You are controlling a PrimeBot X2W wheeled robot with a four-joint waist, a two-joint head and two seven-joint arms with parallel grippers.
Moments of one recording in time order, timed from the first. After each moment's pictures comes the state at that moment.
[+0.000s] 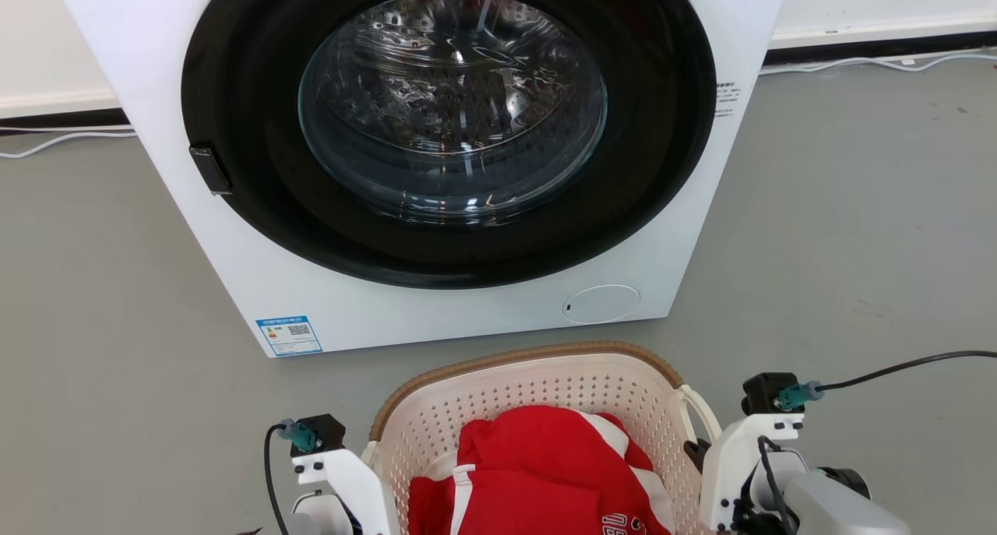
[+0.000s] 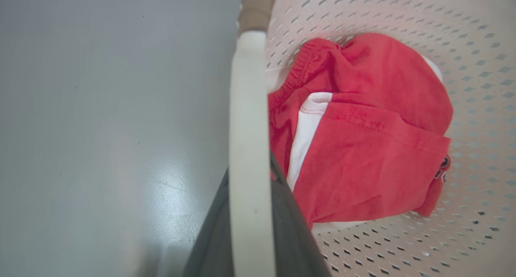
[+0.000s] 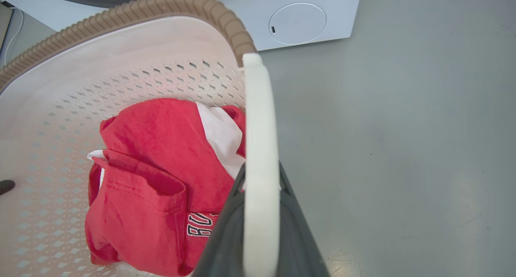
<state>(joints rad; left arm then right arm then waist) -0.54 0.04 -0.76 1.28 -1.02 -0.11 0.13 -0.59 -0.15 0.97 1.19 1.13 0.13 0.05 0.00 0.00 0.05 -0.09</state>
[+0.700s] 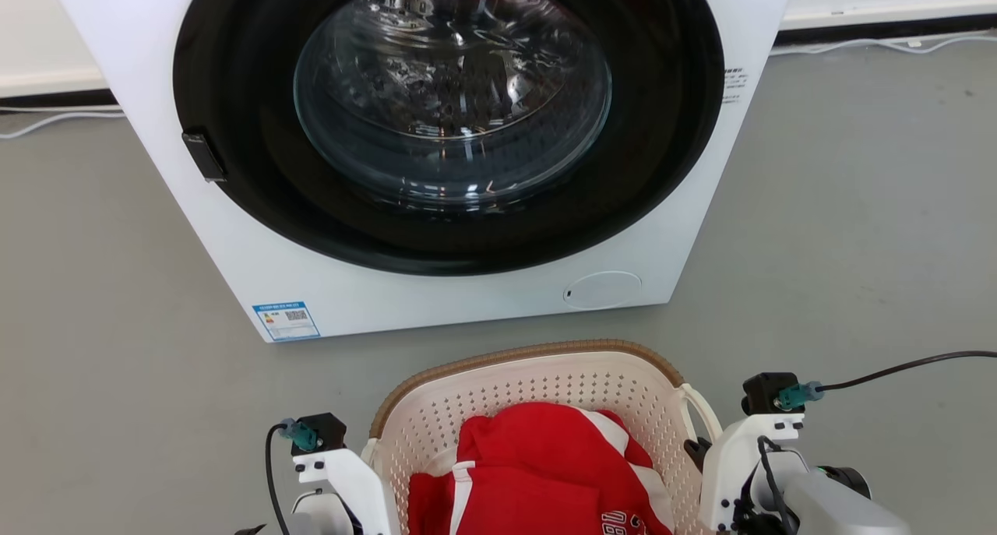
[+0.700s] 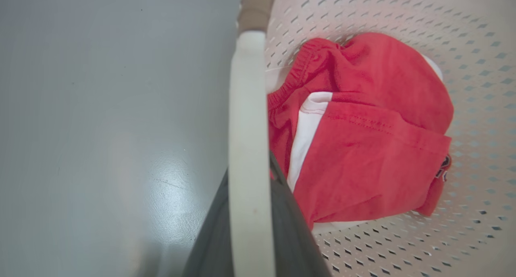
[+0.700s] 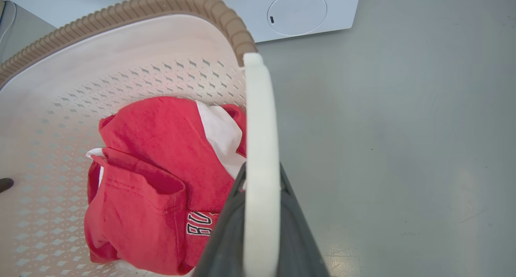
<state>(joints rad) -0.55 0.04 -0.80 1.28 -1.04 -0.11 0.11 -0.60 -0.15 1.02 1.19 1.17 0.13 0.04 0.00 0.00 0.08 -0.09</state>
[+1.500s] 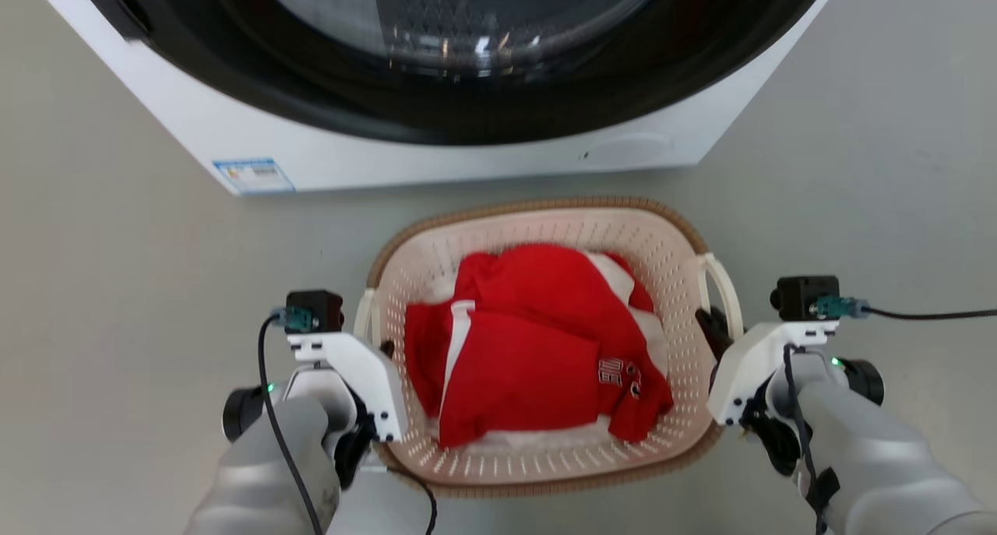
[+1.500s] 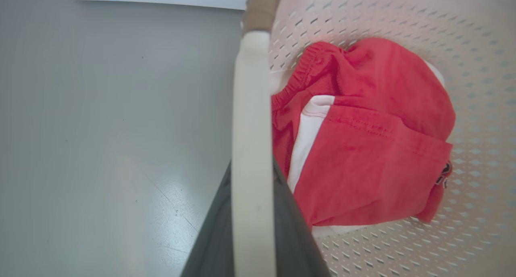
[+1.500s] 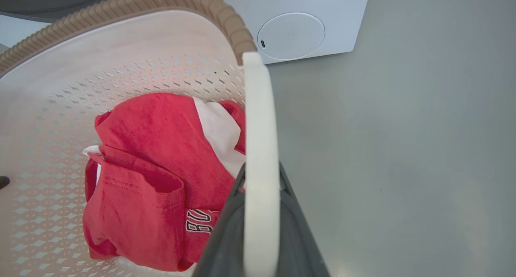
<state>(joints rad) -0.75 0.04 -0.83 1.28 -1.00 -0.10 -0.09 -0.76 -0.19 1.04 1.16 1.21 0.13 -0.17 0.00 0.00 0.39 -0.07</state>
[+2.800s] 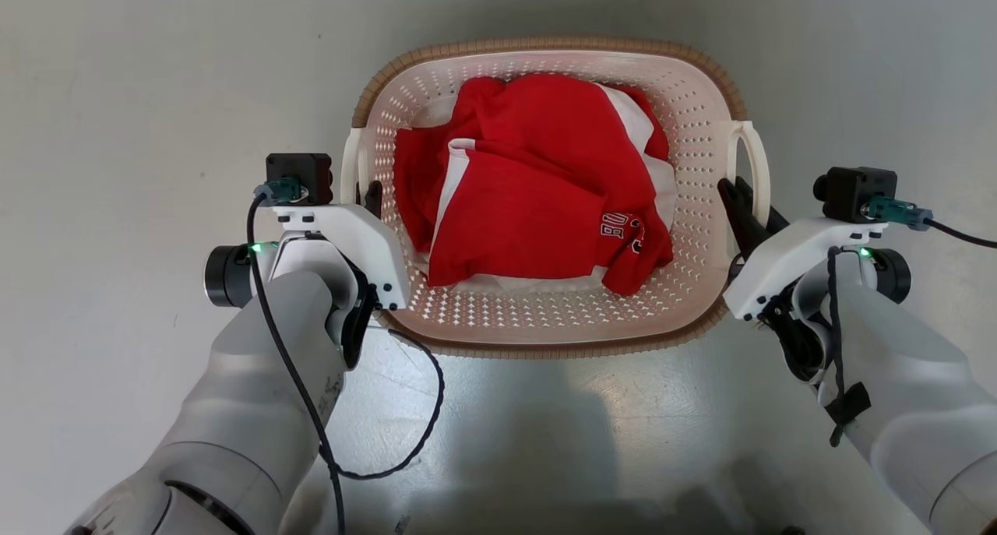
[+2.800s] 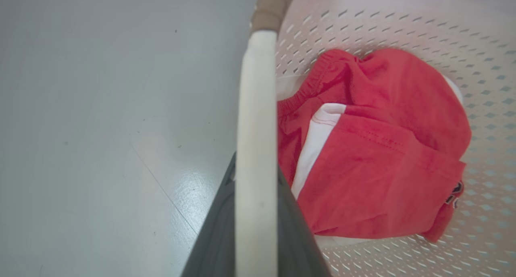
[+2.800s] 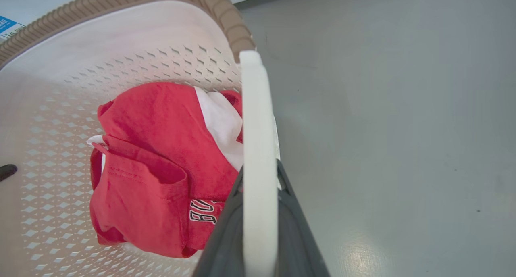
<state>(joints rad) -1.00 0.02 -0.84 1.29 -0.98 0.01 -0.24 -0.89 -0.26 0.89 1.03 1.11 0.13 -0.25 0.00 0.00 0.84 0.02</state>
